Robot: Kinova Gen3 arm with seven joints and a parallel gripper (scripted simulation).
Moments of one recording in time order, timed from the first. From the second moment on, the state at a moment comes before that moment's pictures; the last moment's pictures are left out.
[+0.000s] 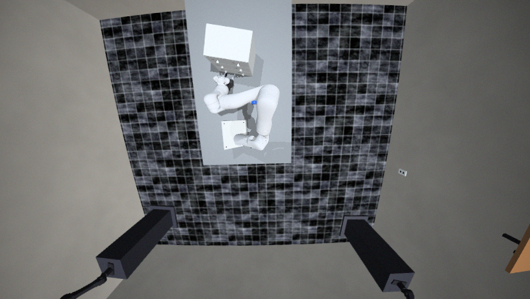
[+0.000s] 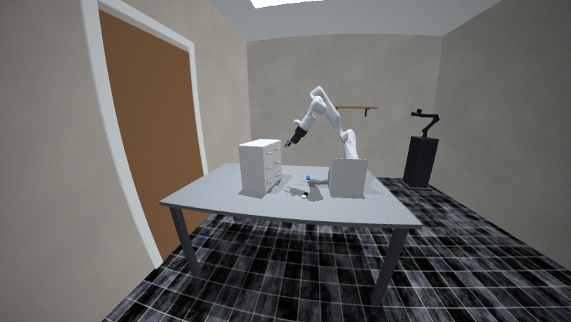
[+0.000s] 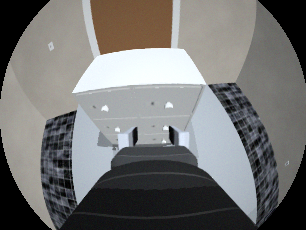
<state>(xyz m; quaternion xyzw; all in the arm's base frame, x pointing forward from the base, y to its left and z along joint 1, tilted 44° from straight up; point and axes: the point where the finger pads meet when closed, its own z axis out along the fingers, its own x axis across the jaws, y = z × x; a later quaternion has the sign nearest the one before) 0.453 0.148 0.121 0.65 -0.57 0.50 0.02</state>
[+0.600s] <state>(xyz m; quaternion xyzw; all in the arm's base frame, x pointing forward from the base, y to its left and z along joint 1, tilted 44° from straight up) 0.463 0.137 0.113 0.65 -0.53 0.54 -0.03</state>
